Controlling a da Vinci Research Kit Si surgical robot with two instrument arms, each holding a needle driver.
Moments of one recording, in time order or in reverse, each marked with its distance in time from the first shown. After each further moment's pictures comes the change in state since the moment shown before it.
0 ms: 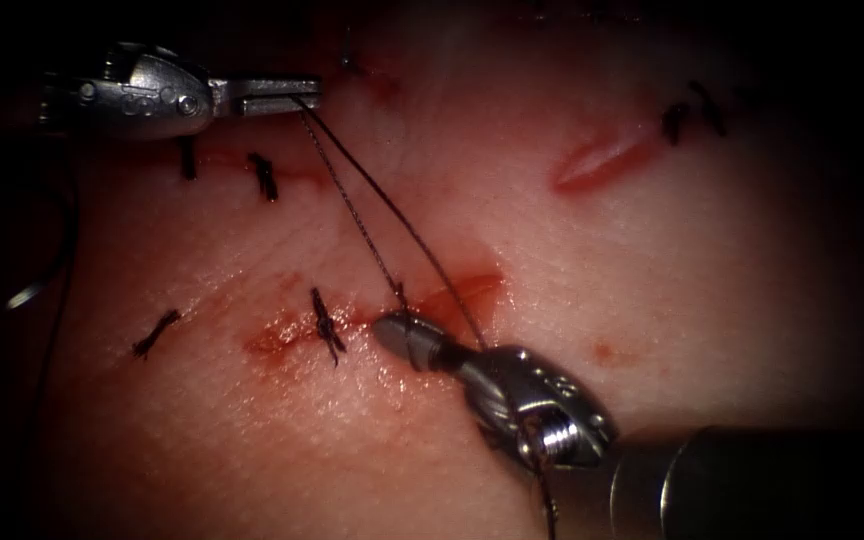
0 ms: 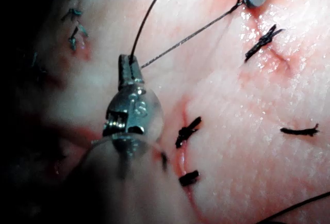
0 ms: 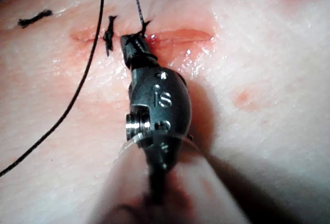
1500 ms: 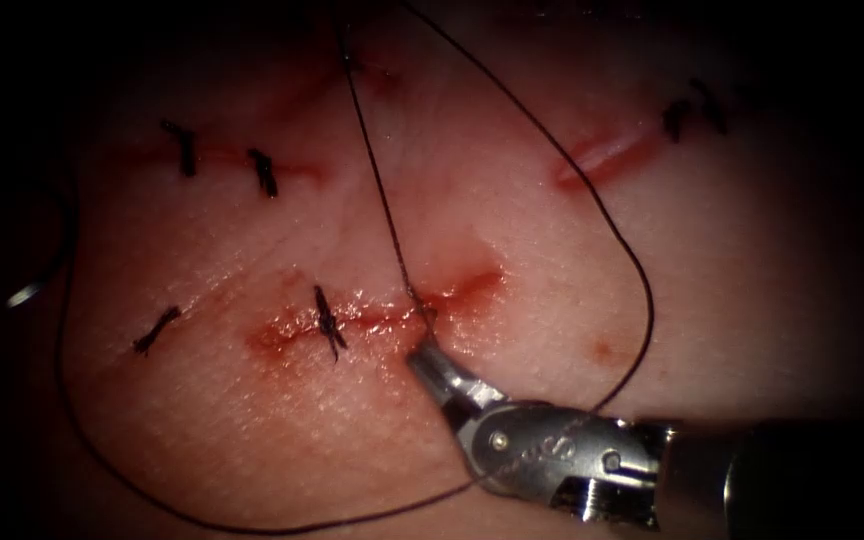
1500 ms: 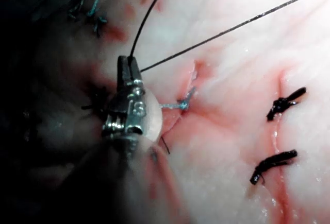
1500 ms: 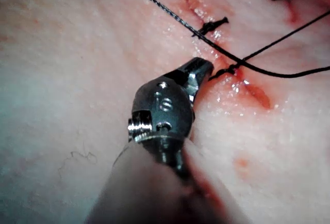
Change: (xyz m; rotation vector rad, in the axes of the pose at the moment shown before) right arm -0.001 -0.003 -0.002 -0.273 -0.061 -0.711; left arm -0.012 -0.005 0.005 0.121 -0.077 -0.049
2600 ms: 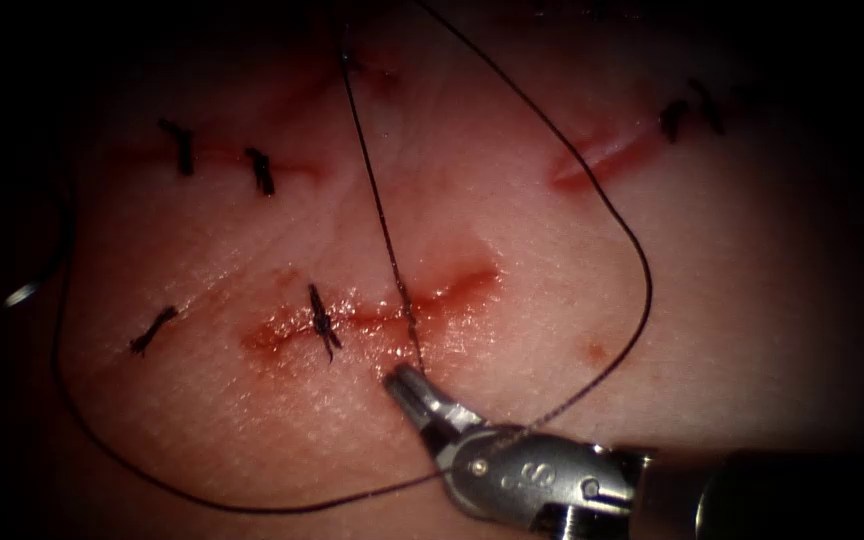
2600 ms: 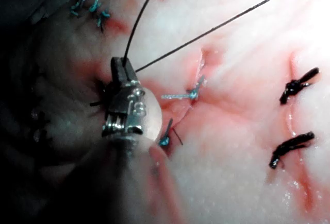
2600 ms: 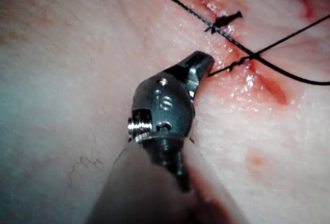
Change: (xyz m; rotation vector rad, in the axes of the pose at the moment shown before) right arm -0.003 -0.003 -0.001 0.067 -0.003 -0.014; left arm -0.003 -0.004 0.000 0.165 -0.048 0.027
